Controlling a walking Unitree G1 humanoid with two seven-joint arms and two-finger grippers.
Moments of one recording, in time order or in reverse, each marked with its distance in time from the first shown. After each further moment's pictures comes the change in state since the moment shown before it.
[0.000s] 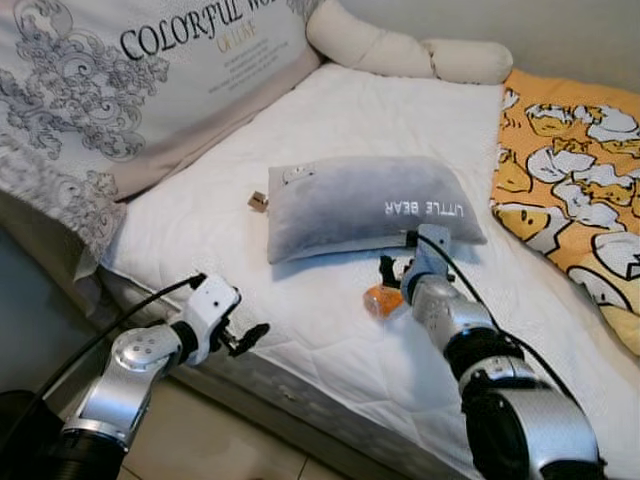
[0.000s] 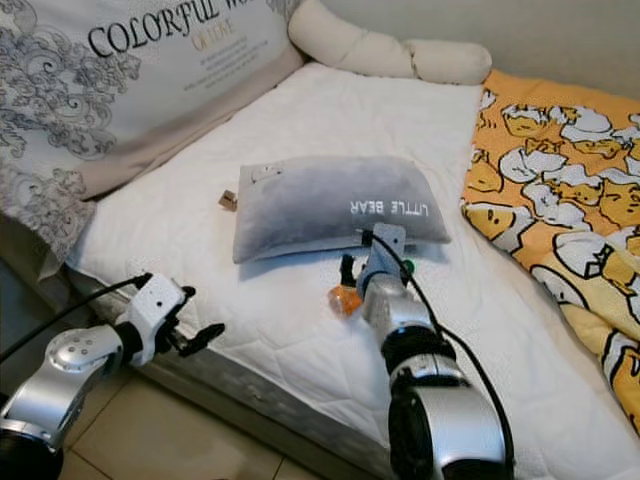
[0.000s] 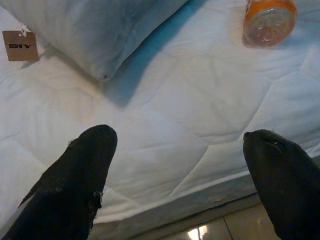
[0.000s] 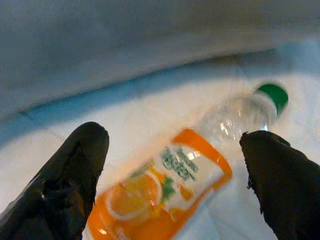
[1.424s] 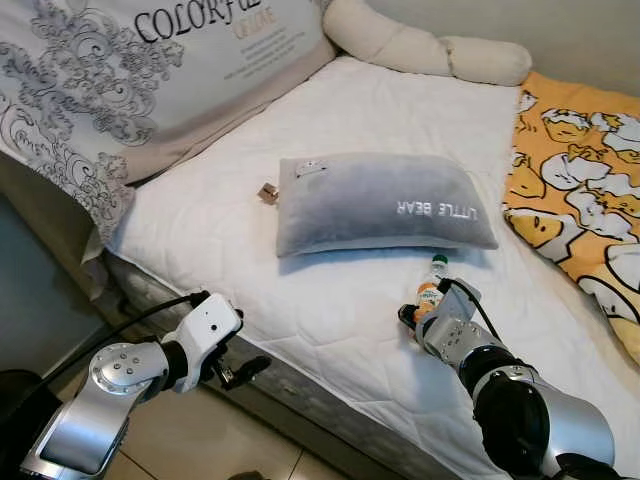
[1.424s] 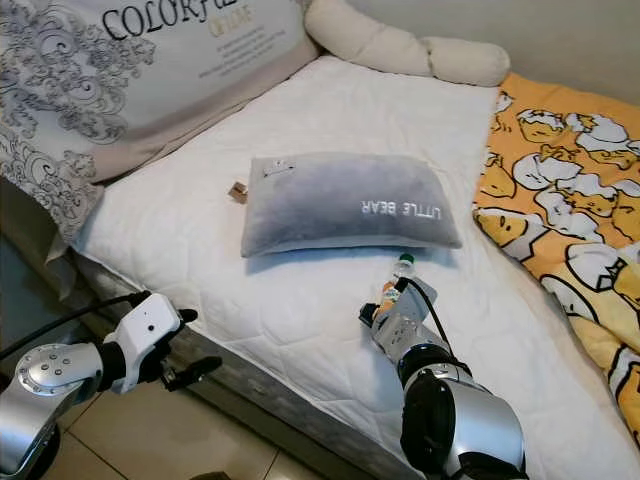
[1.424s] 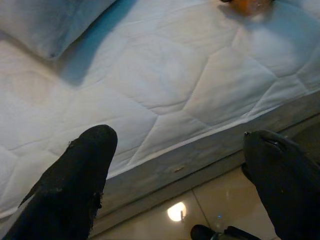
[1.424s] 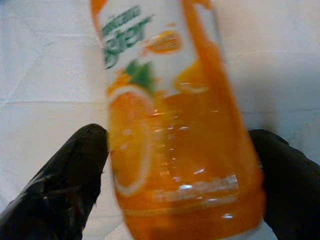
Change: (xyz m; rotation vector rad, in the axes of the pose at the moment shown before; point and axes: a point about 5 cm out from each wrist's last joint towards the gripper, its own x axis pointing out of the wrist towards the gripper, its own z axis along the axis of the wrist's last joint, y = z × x) left arm -0.032 -0.025 0.011 0.045 0.061 -0.160; right arm 0.000 -0.037 -0.054 0.424 0.271 -0.188
